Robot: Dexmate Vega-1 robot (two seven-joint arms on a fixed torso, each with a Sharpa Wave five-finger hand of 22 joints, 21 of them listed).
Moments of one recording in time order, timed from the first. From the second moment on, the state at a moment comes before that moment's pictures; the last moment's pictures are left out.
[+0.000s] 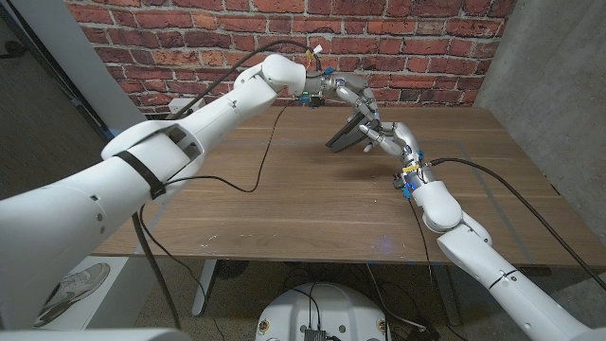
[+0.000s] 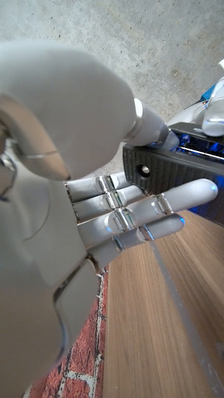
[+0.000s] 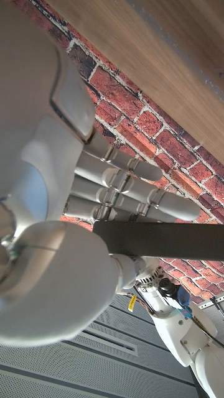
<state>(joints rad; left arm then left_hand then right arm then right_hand) 0.00 0.28 0.92 -1.00 -0.18 -0.25 -0.79 1.02 -0.02 0.48 -0.15 0.34 1.02 0.07 0.28 0.34 1.16 -0.09 0.35 0.36 1.44 -0.09 0.42 0.54 0.68 -0.07 1.41 0.19 -1.11 -0.54 -0.32 -1.76 0.08 0.34 -0.20 0.94 0.01 0.34 -0.07 0.21 1.02 0.01 0.23 0.29 1.22 -0.04 0.34 0.28 1.31 -0.20 0.39 0.48 0.34 -0.04 1.11 0.54</state>
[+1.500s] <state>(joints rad) 0.19 0.29 0.71 -0.97 -0.44 -0.38 -0.74 0.55 -0.13 0.04 0.13 0.37 -0.14 -0.11 0.18 0.19 0.00 0.01 0.18 0.22 -0.01 0.01 0.18 0.26 -0.17 0.06 0.78 0.17 -1.05 -0.52 -0.34 -1.68 0.12 0.41 -0.17 0.94 0.00 0.35 -0.07 0.21 1.04 -0.01 0.22 0.29 1.21 -0.04 0.33 0.29 1.32 -0.20 0.37 0.48 0.33 -0.04 1.12 0.50</state>
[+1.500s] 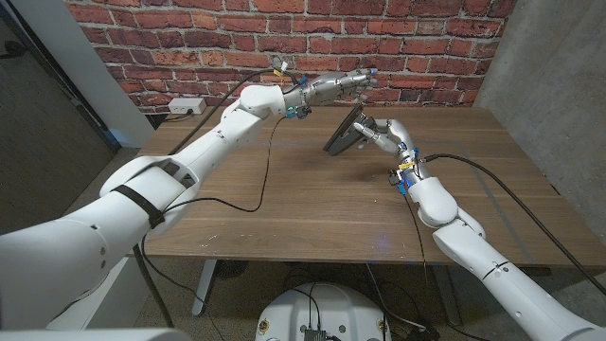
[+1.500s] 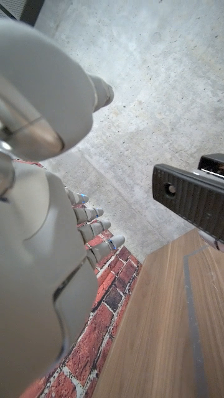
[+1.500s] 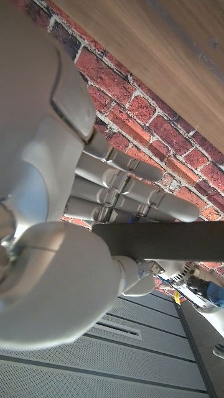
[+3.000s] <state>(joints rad) 0.48 0.47 0.56 -1.24 -0.58 -0.40 -0.61 0.47 -0.06 -0.05 0.15 0.39 -0.18 -0.17 0.18 0.19 -0.17 0.00 0.19 0.19 -0.17 0.02 0.18 0.20 -0.17 0.06 0.62 0.18 -1.06 -0.47 -0.32 -1.69 0.09 0.39 -0.27 0.94 0.00 0.35 -0.07 0.20 1.04 -0.01 0.22 0.29 1.21 -0.05 0.32 0.29 1.32 -0.20 0.36 0.48 0.32 -0.04 1.14 0.48</state>
